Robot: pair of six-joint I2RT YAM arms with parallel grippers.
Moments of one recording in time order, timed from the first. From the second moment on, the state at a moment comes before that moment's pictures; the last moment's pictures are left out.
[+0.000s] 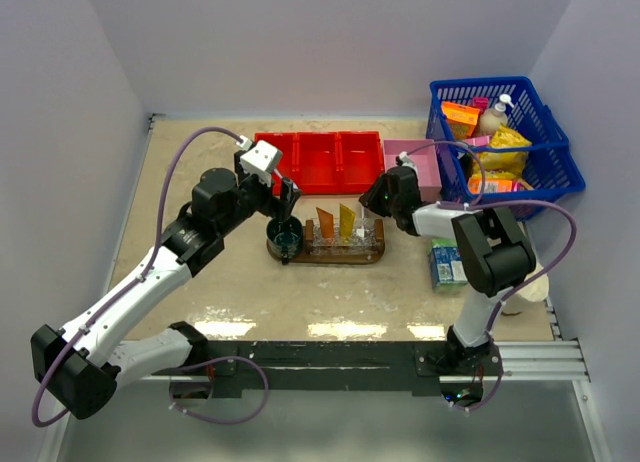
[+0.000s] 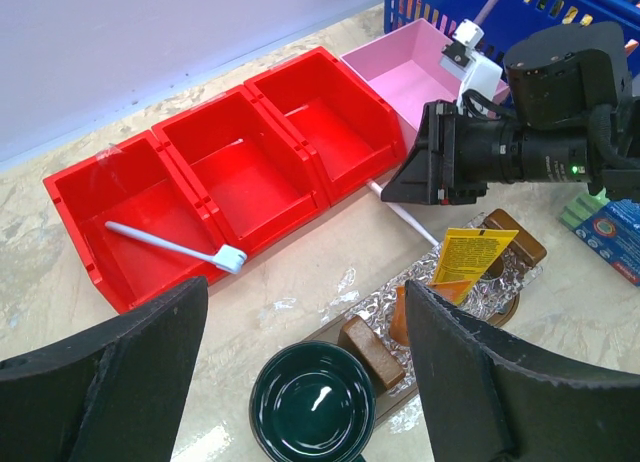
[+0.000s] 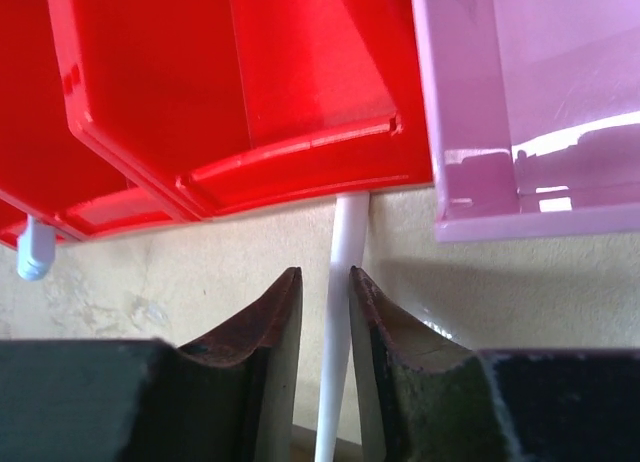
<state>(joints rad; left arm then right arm) -0.59 1.05 0.95 -0.10 0.02 -0.02 0.36 1.82 0.91 0.30 -0.01 0.78</state>
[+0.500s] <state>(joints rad) -0.59 1.05 0.95 -0.10 -0.01 -0.01 0.43 1.86 1.04 0.12 0.07 0.66</state>
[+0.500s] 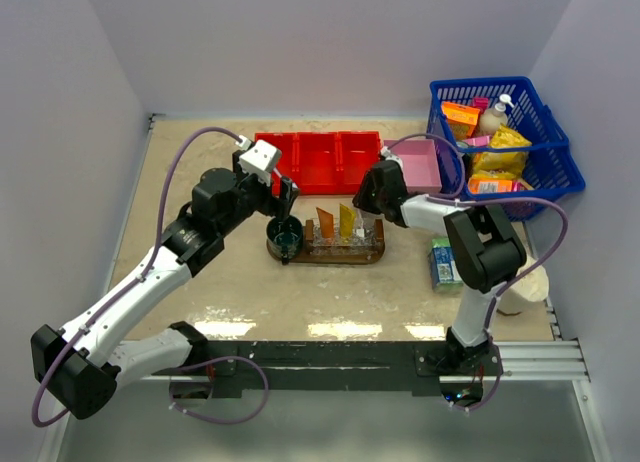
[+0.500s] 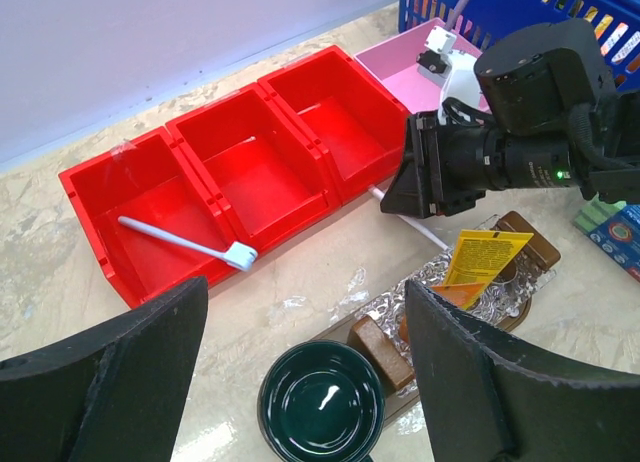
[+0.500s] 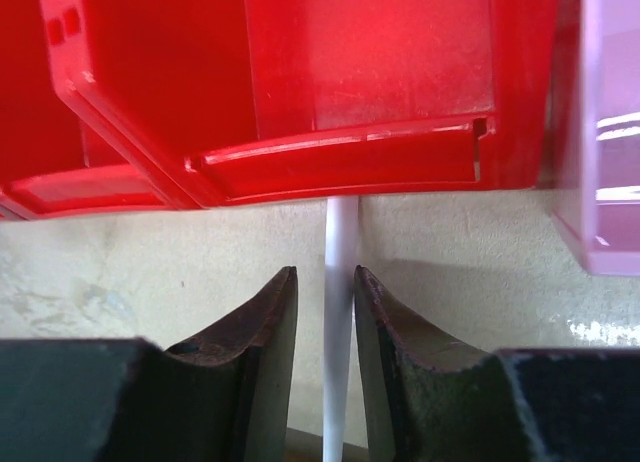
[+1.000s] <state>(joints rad) -0.59 1.06 0.95 -0.12 -0.02 -0.01 0.44 1.89 1.07 0.05 0.08 0.56</state>
